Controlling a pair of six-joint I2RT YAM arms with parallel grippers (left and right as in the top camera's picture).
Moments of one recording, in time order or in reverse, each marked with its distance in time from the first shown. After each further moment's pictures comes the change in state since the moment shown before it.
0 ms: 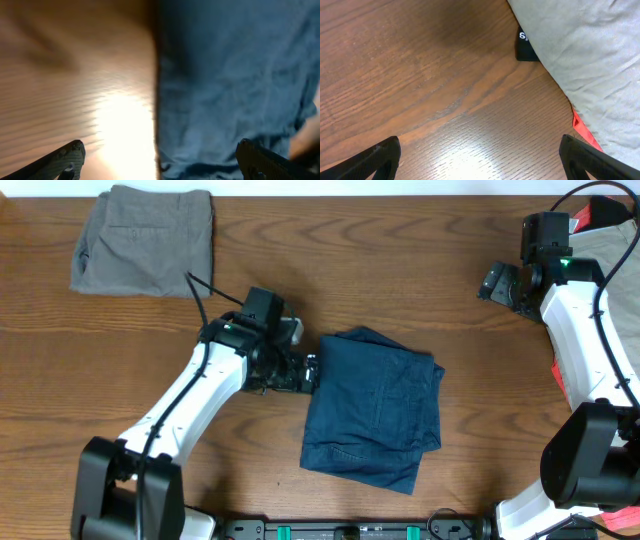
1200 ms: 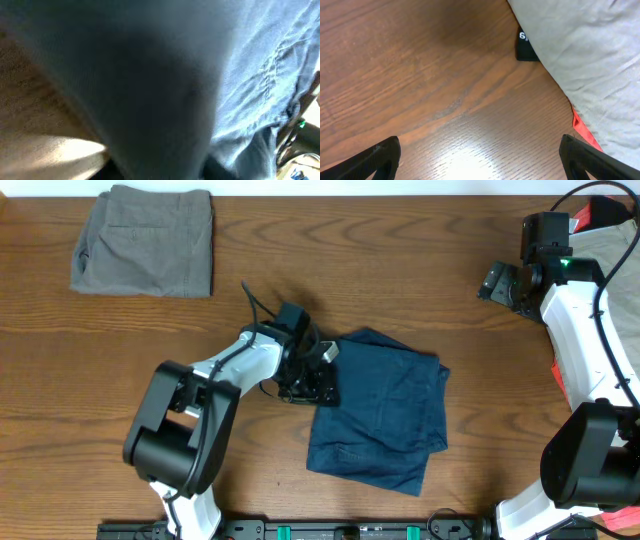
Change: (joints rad) left arm -0.064 0.313 -0.008 0.175 0.280 0.072; right arm 0.000 0.000 0.000 0.000 0.000 0.000
